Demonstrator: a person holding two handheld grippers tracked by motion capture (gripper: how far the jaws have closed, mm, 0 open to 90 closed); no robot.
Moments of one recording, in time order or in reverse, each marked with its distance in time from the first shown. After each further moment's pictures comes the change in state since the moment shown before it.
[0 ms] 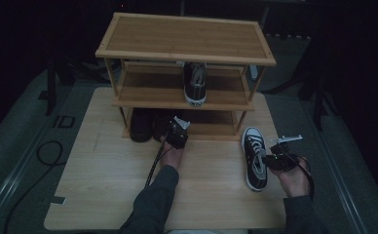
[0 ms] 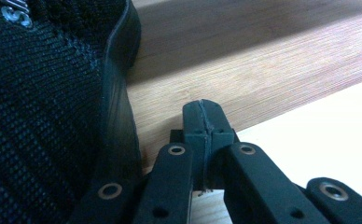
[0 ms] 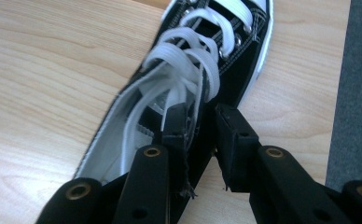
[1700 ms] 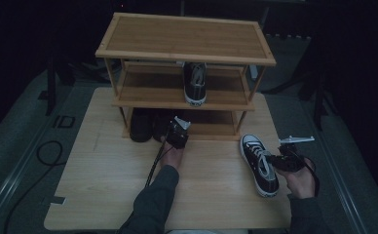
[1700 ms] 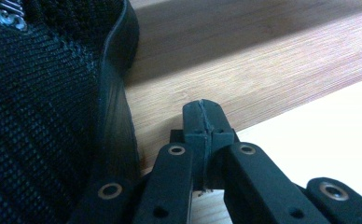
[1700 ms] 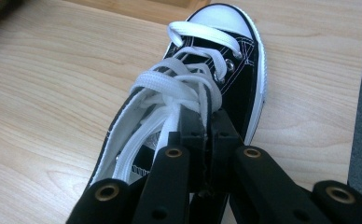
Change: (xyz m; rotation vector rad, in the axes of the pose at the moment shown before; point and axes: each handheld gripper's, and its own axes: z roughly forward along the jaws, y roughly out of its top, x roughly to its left) left arm -0.001 0.000 0.000 -0.001 0.000 0.009; right arm -0.013 -0.006 -0.016 -0.085 0.139 0.023
